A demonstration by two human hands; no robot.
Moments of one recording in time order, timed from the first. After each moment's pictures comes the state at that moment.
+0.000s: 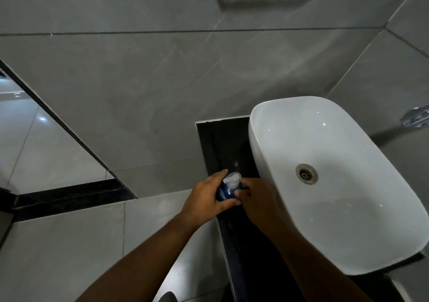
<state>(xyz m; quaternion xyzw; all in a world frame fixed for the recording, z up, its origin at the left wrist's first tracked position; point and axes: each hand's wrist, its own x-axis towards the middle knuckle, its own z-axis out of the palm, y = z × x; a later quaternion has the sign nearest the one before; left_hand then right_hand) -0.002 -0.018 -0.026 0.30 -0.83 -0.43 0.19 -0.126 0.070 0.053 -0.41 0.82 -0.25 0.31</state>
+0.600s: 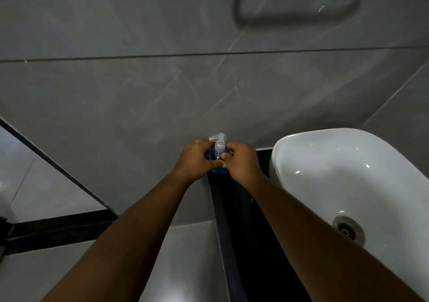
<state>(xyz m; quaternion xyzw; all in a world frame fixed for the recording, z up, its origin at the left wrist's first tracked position) -0.071 -0.225 -0.011 0.36 -0.82 -0.37 0.23 -0.192 -0.144 0.020 -0.44 0.80 -0.34 0.23</state>
